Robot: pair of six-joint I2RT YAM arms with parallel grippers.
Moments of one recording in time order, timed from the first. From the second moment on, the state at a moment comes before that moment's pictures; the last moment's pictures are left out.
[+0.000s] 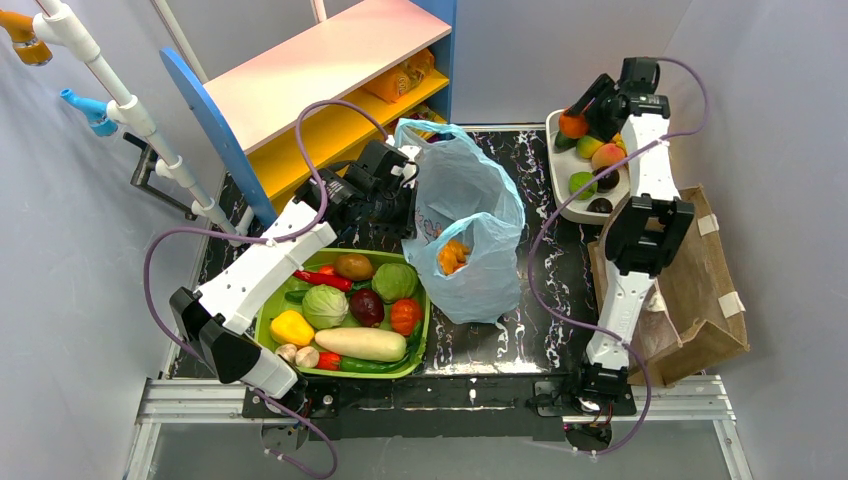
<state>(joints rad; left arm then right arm) -0.73 1.50 1.65 -1.05 0.05 -0.42 -0.11 2.27 2.30 -0.75 -0.18 0.61</state>
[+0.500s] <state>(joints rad) -0.71 1.46 1.64 -1.03 0.11 -0.45 -0.09 1.83 2.21 -0.95 -0.35 0.59</state>
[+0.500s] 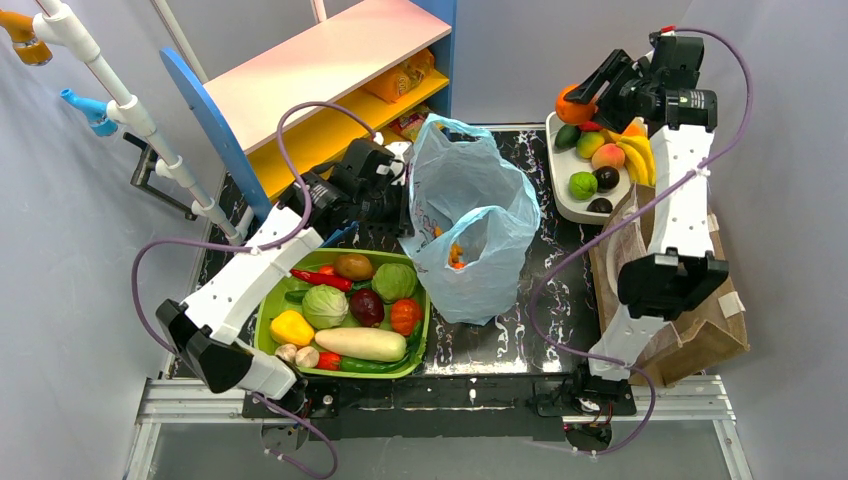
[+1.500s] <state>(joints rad) -0.69 1.52 1.70 -0.99 0.10 -0.49 0.26 1.35 1.87 -0.87 -0.61 0.49</state>
